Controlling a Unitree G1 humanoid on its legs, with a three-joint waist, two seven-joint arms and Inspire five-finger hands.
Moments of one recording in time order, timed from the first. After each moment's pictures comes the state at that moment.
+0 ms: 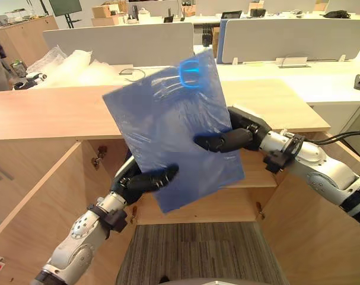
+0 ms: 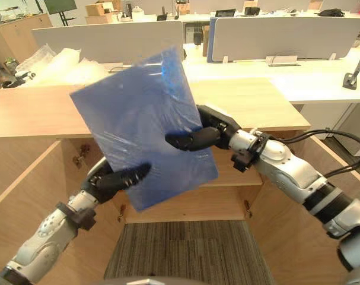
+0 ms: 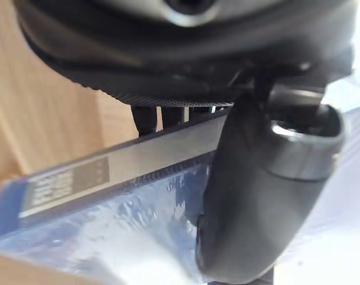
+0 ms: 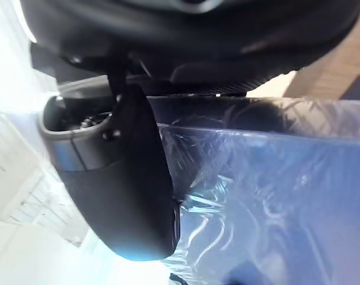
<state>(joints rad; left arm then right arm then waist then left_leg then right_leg) 0.11 0.82 -0.39 -0.11 -0.91 -0.16 -0.27 -0.64 -1.09 0.72 -0.04 1.02 -0.08 0.33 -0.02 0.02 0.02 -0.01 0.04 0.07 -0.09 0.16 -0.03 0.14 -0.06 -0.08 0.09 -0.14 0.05</state>
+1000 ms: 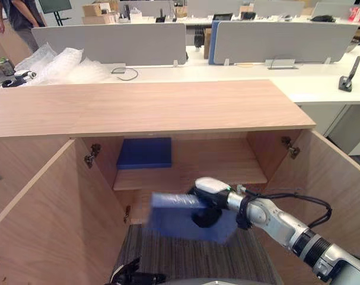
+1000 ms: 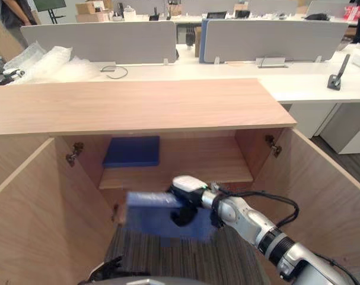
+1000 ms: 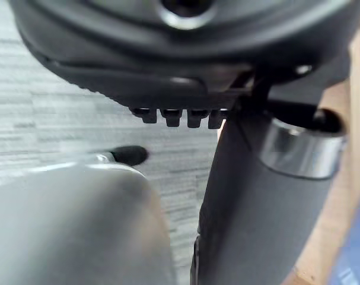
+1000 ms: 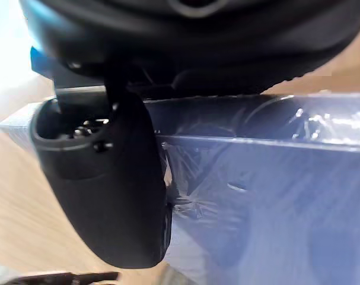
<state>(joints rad) 0.13 0.21 -0.04 1.09 -0.14 -0.06 -0.11 -0.28 -0.61 0.72 0.26 -0.48 -0.15 0.25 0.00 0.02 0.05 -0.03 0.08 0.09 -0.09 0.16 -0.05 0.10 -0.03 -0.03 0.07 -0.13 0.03</state>
